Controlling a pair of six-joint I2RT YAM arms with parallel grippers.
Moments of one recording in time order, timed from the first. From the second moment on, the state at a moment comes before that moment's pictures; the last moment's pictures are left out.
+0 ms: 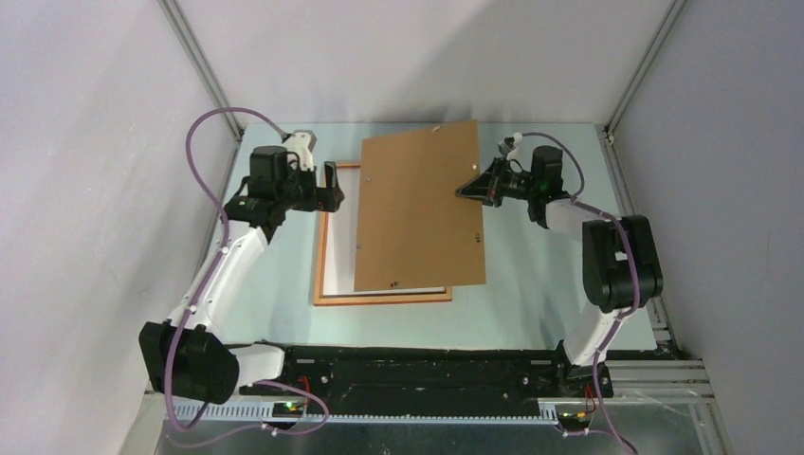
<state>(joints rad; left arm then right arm) -0.19 1.24 1.13 -0.49 0.15 -0.07 0.12 1.75 1.03 0.42 -1.07 0.98</state>
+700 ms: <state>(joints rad) 0.03 1.30 1.13 -0.49 0.26 -0.10 0.30 2.08 1.21 0.59 -0.90 1.12</state>
